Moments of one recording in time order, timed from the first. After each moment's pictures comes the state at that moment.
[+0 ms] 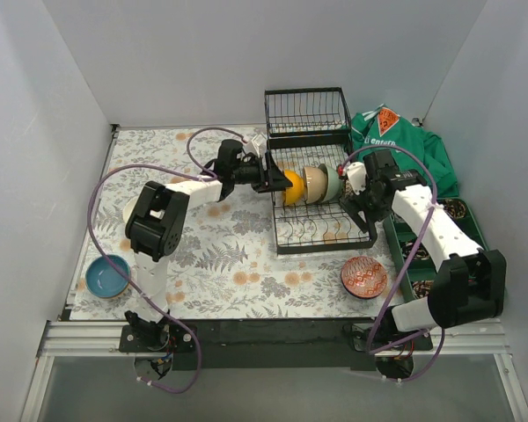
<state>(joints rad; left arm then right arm) -0.44 2.11 1.35 0.38 0.80 -0.82 0.25 1.42 1.16 -0.92 0.08 -0.46</state>
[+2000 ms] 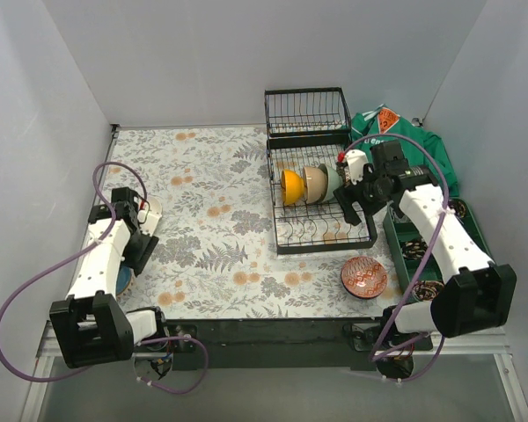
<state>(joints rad) 0.14 1.17 0.93 -1.17 -0.20 0.48 0.25 1.32 1.21 -0.94 -0.19 -0.40</state>
